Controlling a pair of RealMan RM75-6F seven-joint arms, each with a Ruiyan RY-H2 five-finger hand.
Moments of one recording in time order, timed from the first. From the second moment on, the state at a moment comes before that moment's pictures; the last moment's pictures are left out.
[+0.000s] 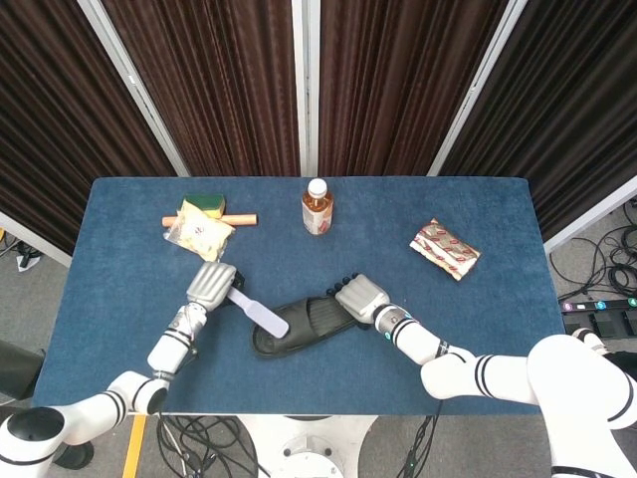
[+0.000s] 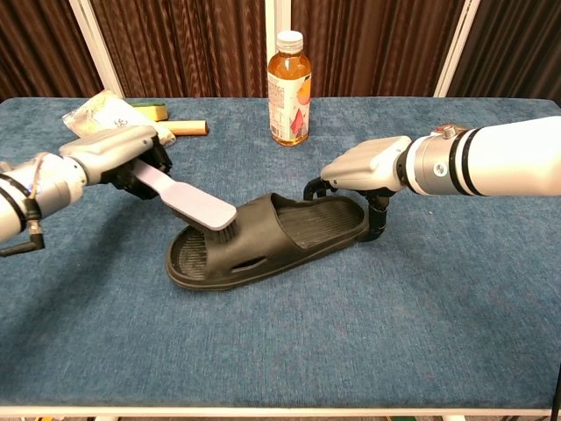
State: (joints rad) left arm -0.69 -1.82 -0.16 -0.94 1.36 0.93 -0.13; right arm 1.17 -1.58 -0.06 -1.37 -0.78 0.59 -0.53
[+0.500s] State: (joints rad) left arm -0.62 -1.71 -0.09 -1.22 1.40 0.99 -0.08; right arm 1.18 -1.59 -0.07 -1.37 -0.77 0.59 -0.53
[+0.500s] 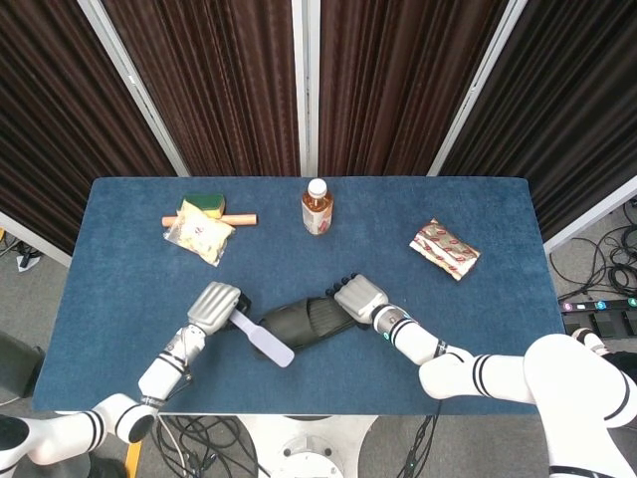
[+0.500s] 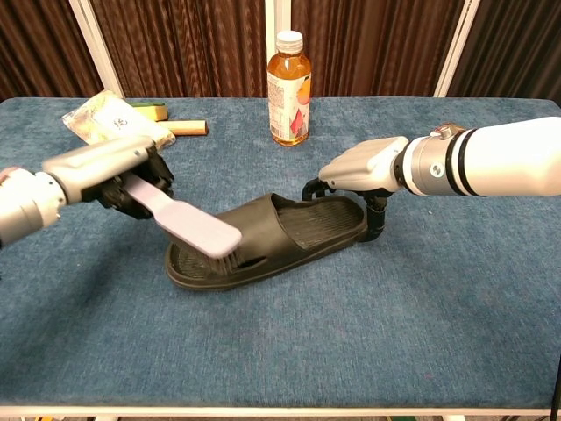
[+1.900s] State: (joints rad) left arm -0.58 -1.79 -0.12 -1.26 1.32 1.11 0.11; right arm 1.21 -1.59 -0.09 -1.39 -0.73 0.61 -0.55
